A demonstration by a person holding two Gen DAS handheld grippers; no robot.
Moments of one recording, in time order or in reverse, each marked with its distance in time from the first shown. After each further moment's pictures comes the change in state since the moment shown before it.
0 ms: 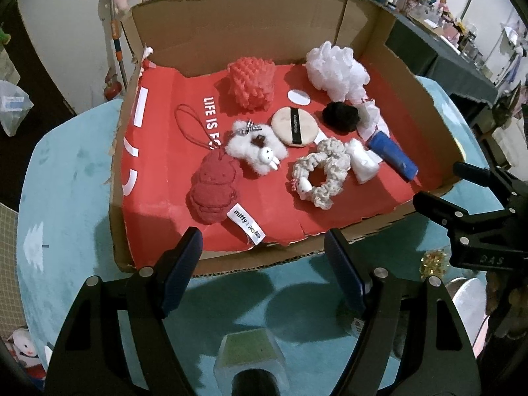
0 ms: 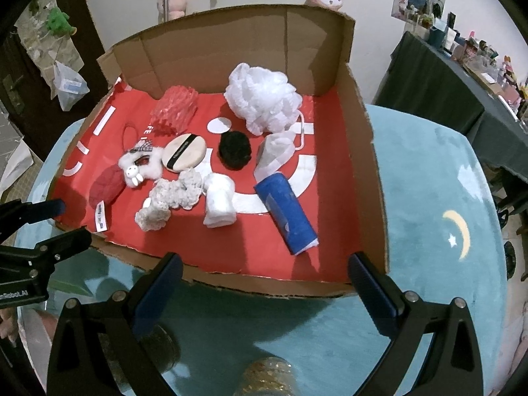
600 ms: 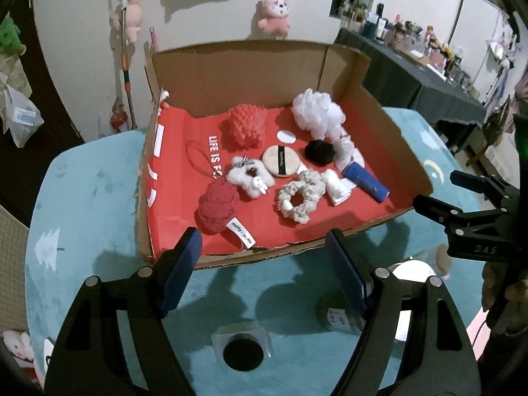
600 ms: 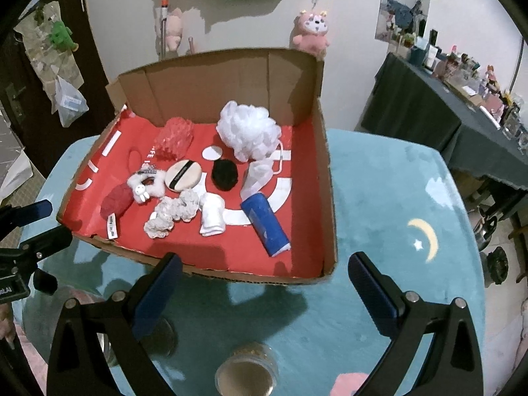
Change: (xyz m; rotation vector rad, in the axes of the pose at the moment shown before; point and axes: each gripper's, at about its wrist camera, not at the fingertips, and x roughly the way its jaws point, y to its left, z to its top) left arm -0.057 -0.009 -0.018 -0.003 -0.186 -0.009; right arm -0.051 -0.009 -0.009 0.007 -0.120 -0.041
